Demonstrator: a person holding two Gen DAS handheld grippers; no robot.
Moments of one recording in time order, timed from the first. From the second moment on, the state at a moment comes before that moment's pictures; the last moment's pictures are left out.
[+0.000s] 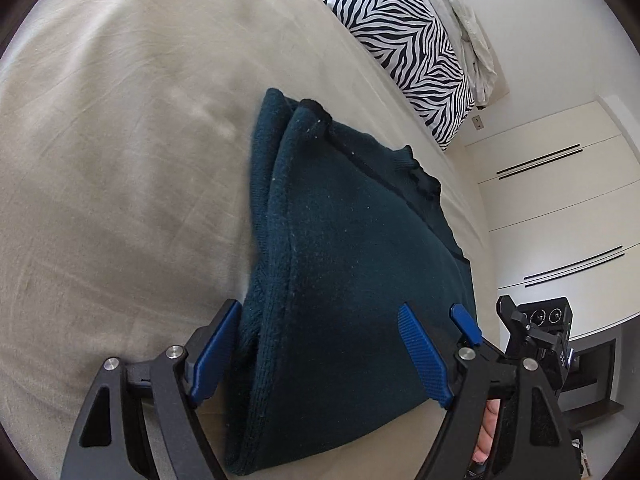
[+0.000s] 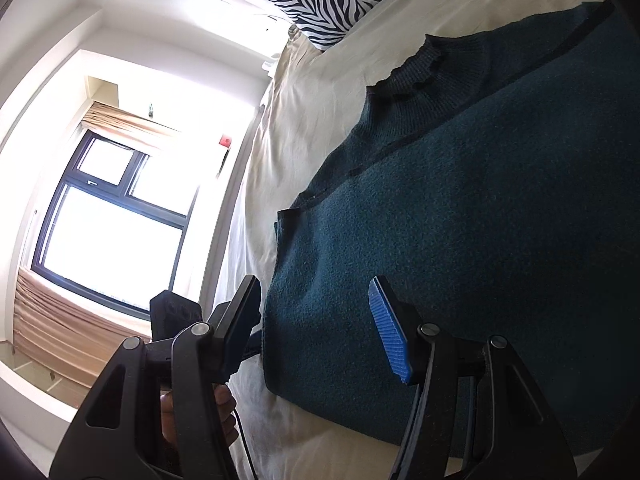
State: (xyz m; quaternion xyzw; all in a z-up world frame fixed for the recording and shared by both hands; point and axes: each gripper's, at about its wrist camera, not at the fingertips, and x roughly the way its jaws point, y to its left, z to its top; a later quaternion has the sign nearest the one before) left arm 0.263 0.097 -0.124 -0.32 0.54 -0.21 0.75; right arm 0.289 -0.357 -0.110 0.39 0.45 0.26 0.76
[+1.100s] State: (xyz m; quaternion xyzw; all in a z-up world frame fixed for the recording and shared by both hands) left arm 0.269 0.003 -0.057 -0.34 0.51 -0.31 0.73; right arm 0.321 -0.404 -0.131 0.48 0.45 0.27 0.70
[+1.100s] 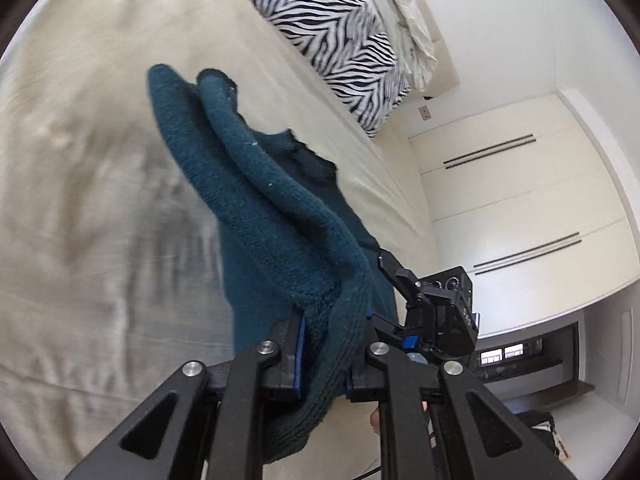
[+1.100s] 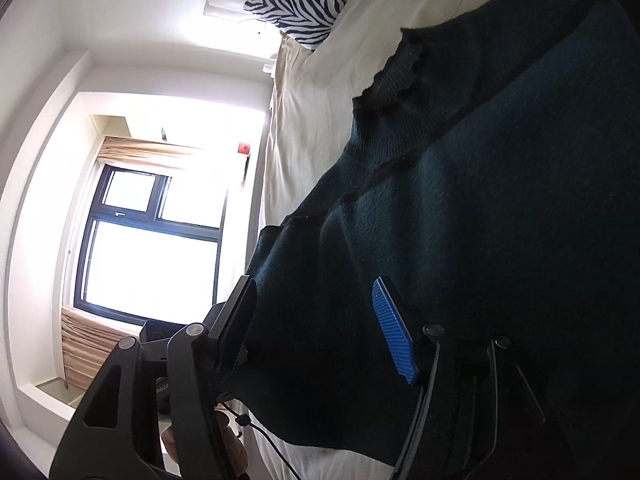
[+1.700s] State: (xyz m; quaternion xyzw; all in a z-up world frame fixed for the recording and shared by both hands) left arm 0.253 -0.118 -0.077 -0.28 0.50 -0.39 0.72; right arm 0.305 -0.520 -0.157 0.55 0.43 0.22 0.69
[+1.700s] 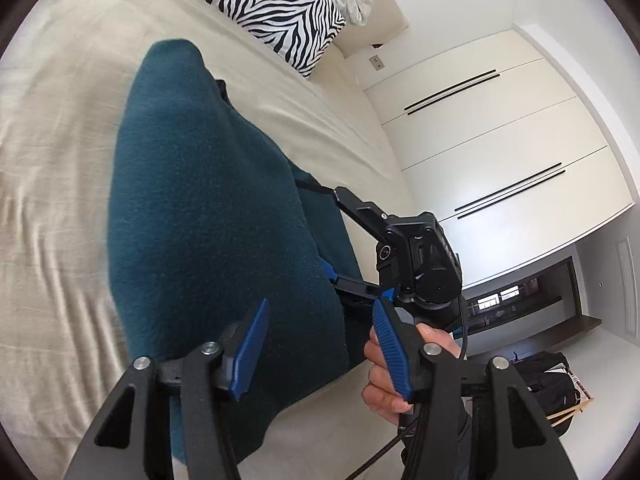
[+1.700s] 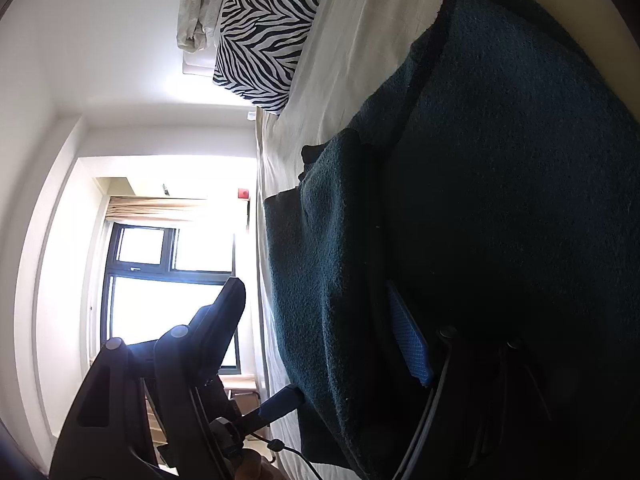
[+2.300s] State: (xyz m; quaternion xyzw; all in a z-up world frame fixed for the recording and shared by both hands) left arm 0.223 -0.097 -0.072 -0.25 0.50 -0.37 0.74; right arm 0.318 -0.485 -0.114 0.36 0.49 0.14 0.78
